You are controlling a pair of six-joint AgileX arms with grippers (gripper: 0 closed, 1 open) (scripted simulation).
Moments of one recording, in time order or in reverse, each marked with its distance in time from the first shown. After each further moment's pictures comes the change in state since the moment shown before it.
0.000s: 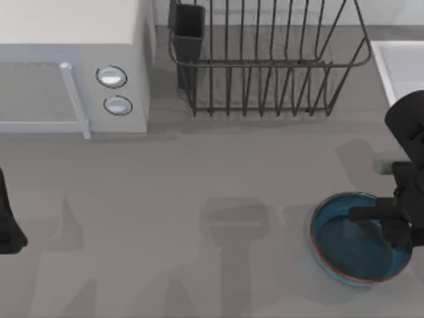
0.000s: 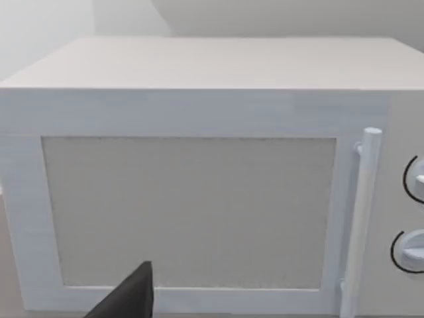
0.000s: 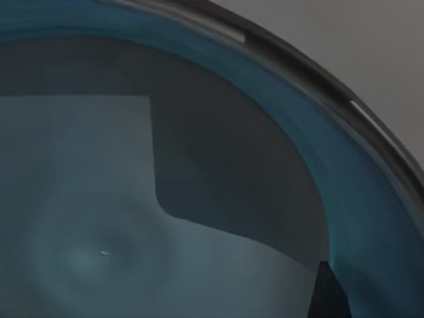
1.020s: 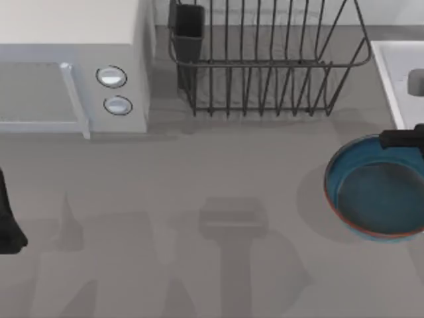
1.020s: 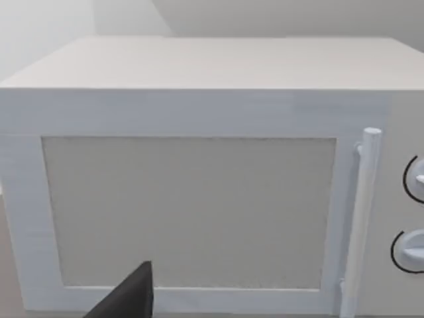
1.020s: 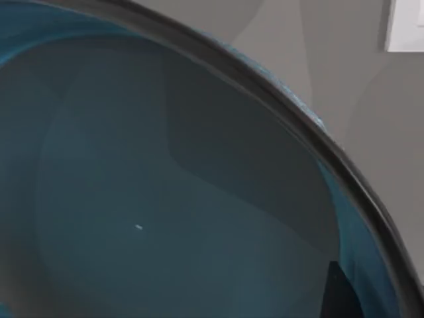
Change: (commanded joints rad) left arm 0.000 0.000 0.000 0.000 0.000 0.000; right arm -0.006 -0.138 0.458 -0.600 0.001 -0.008
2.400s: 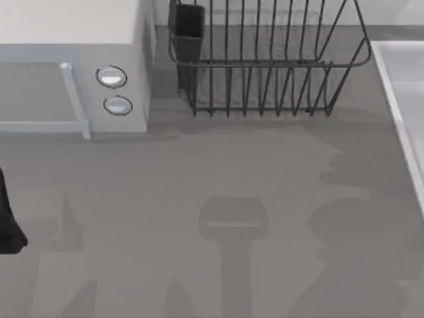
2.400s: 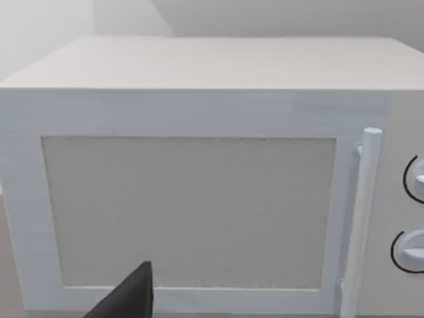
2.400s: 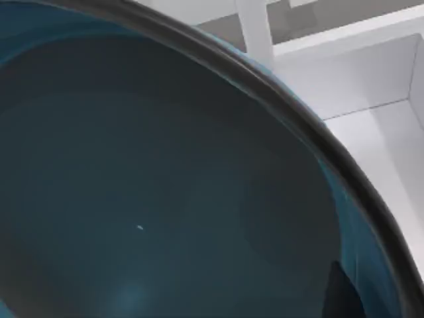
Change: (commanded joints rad) left arm 0.000 0.000 0.000 0.000 0.000 0.000; right arm -0.667 0.021 -0.381 1.359 -0.318 -0.222
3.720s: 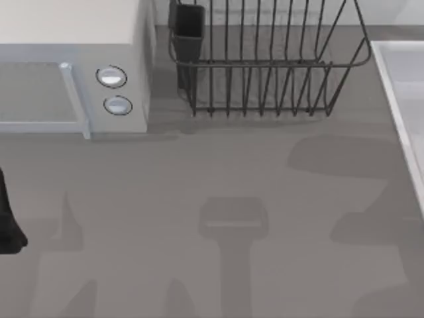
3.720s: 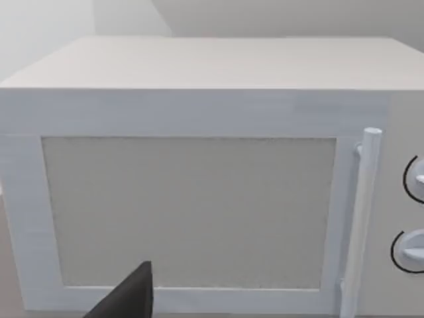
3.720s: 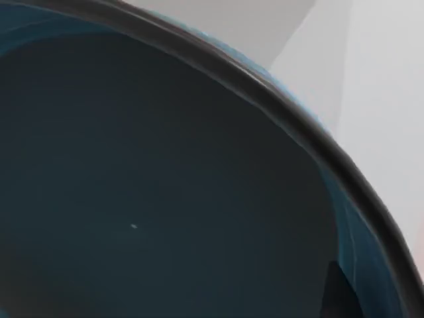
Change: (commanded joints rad) left arm 0.000 0.000 0.000 0.000 0.000 0.000; right arm -0.142 -0.064 -0.402 0.958 -0.188 -0.053
